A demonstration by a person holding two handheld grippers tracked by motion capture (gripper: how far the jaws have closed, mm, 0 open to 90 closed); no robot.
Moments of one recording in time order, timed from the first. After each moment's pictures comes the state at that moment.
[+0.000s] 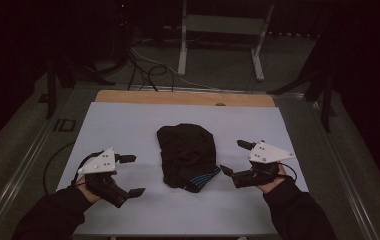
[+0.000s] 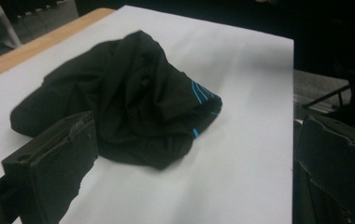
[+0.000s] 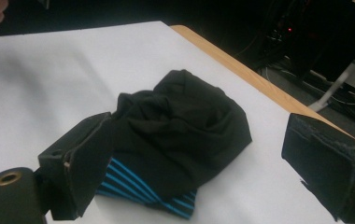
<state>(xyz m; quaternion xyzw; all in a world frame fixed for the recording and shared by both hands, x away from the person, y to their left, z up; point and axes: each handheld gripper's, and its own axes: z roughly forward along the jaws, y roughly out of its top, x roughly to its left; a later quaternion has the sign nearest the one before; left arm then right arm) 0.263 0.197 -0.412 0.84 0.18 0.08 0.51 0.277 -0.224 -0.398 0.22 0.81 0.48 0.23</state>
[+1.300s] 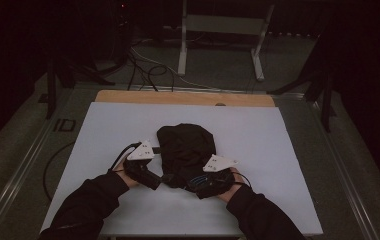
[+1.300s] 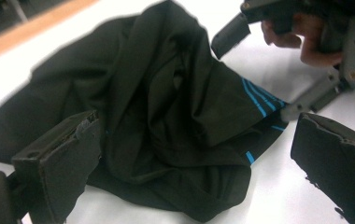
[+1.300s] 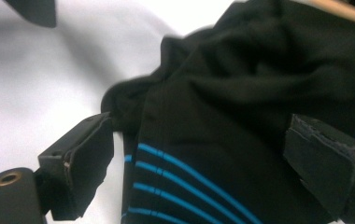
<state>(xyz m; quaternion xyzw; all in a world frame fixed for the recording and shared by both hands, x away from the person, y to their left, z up) 0.318 0.129 -0.464 0.86 0.20 0.08 0.46 0.290 -0.141 -0.491 0.26 0.85 0.43 0.15</state>
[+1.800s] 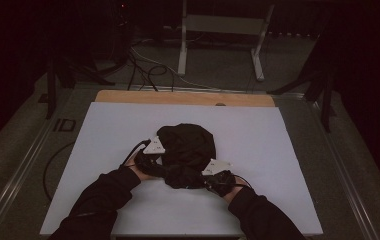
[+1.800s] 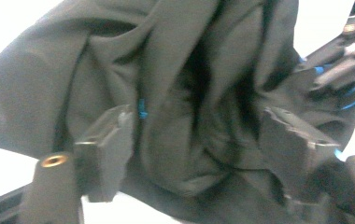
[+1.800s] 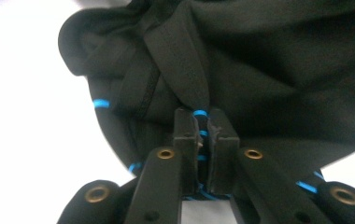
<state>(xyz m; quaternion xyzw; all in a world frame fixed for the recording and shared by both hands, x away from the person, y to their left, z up) 0.351 0.111 -0.499 0.87 0.24 0.10 0.42 0.291 -0.147 -0.507 0.26 0.89 0.35 0.16</state>
